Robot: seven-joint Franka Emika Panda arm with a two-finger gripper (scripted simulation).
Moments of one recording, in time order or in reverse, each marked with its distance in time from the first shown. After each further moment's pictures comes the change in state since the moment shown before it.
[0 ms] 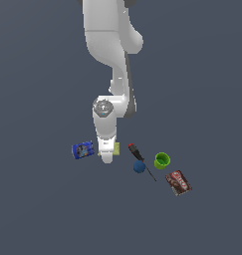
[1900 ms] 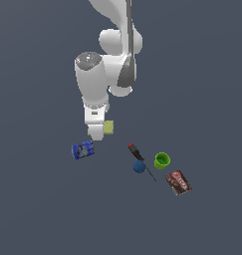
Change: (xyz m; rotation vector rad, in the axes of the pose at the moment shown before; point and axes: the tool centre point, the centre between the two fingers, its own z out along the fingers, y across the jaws) arm -0.025 -0.021 -0.153 0.001 0.000 -0.002
